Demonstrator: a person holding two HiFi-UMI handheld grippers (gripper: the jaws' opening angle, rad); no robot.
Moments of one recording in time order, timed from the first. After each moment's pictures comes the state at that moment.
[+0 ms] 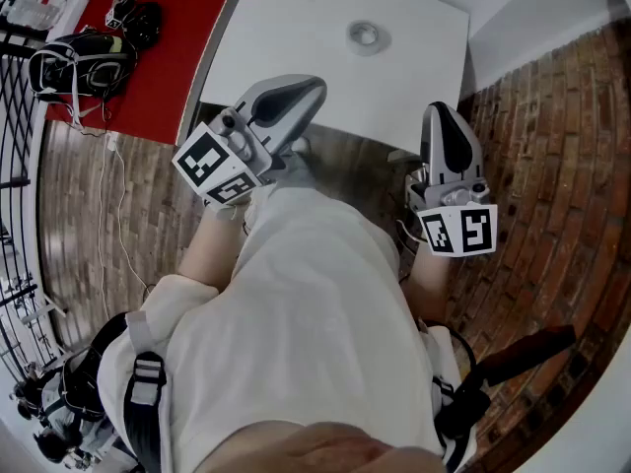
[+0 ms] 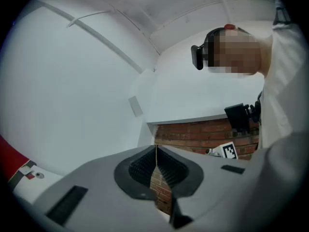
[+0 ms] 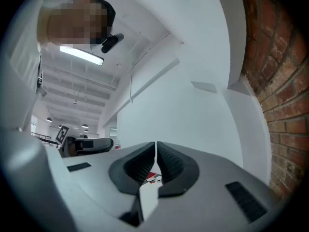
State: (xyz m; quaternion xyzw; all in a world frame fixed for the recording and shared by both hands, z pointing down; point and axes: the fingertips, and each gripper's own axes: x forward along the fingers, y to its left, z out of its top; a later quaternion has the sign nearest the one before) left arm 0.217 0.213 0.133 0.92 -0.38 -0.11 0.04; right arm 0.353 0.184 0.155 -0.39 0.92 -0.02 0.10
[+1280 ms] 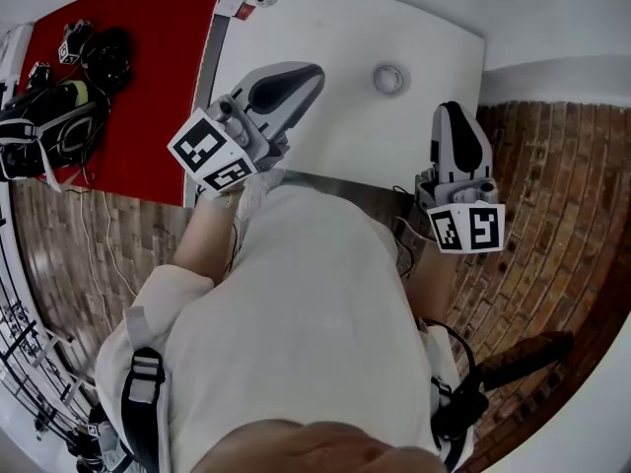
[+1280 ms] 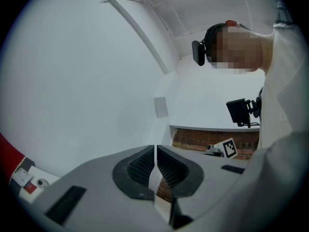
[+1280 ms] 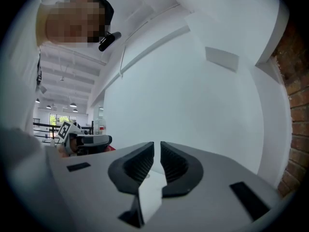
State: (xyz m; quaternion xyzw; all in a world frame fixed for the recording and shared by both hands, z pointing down) left arm 0.006 -0.006 0.181 0.92 -0.34 -0.14 0.11; right arm 0.166 -0.017 0.182 -0.44 0.90 -0.03 -0.01
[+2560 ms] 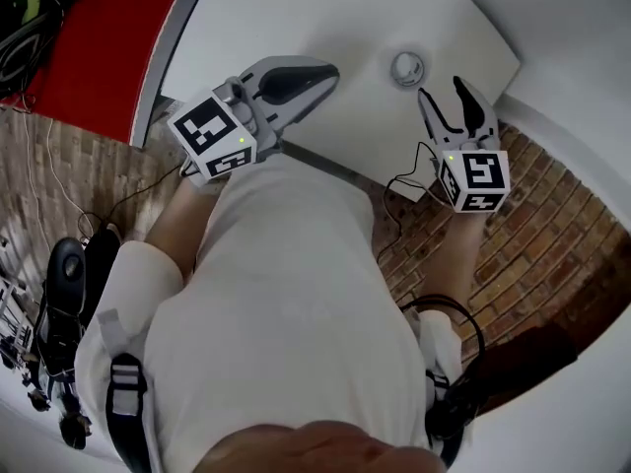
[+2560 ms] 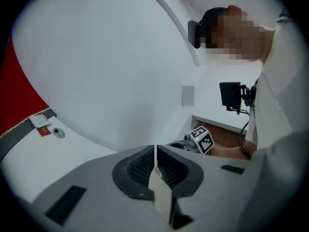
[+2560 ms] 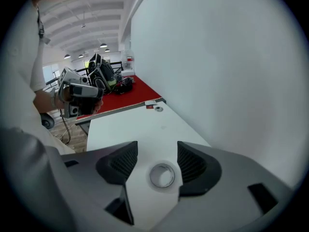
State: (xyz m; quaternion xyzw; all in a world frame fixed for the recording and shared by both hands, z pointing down) left arm -0.014 -0.047 0.334 0.87 -0.40 -0.13 0.28; right arm 0.127 -0.124 0.388 -0.22 0.88 -0.05 -0.42
